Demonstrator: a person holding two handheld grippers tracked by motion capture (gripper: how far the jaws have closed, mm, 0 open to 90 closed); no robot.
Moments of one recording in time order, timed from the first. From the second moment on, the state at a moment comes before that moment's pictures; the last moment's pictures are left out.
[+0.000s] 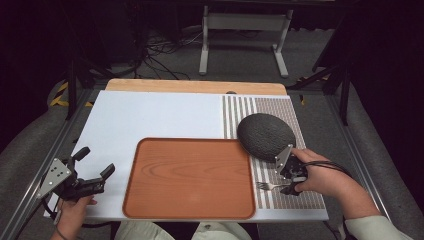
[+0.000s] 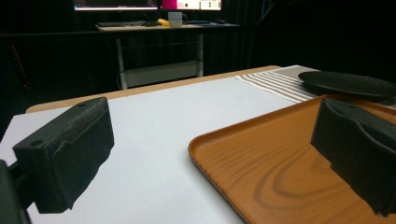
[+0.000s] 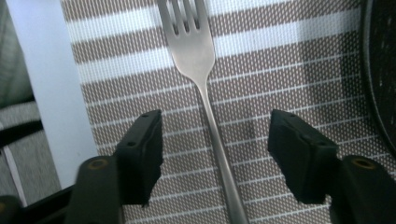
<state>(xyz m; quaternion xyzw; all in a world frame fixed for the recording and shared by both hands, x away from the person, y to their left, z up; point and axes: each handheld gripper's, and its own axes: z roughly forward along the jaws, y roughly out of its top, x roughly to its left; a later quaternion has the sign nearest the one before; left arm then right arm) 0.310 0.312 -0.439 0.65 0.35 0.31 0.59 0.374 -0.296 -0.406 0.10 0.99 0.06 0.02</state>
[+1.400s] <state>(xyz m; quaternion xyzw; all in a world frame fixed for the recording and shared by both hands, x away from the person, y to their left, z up) 0.310 0.312 -0.440 0.66 0.35 0.31 0.59 0.376 -0.288 -0.396 0.02 1.00 -0.01 0.04</state>
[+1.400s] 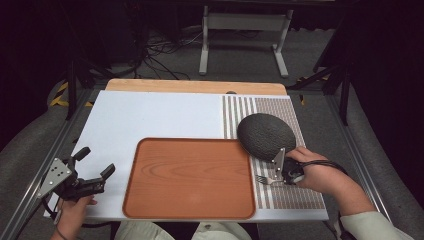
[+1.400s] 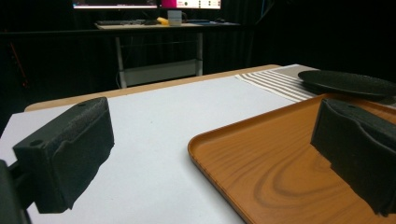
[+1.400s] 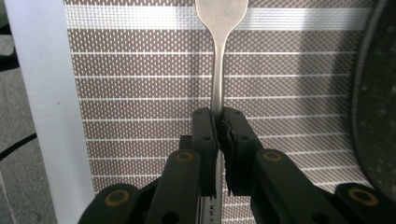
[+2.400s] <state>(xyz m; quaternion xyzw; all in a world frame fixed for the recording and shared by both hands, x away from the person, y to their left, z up) 0.310 0.312 -0.440 0.66 0.36 0.31 0.59 0.376 -0.272 -0.346 0.12 0.97 0.19 0.09</state>
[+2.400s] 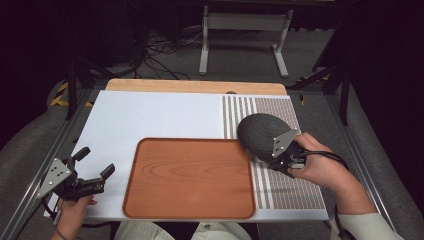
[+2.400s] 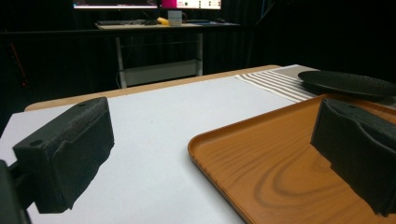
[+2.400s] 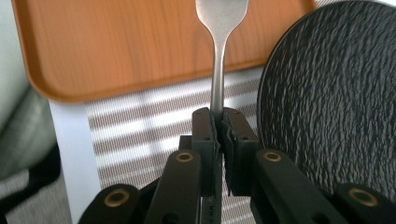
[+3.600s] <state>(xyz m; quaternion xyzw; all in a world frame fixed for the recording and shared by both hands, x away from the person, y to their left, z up) 0.310 0.313 -0.440 0.66 0.35 0.31 0.59 0.375 -0.212 -0.341 0.32 0.91 0.27 0.04</state>
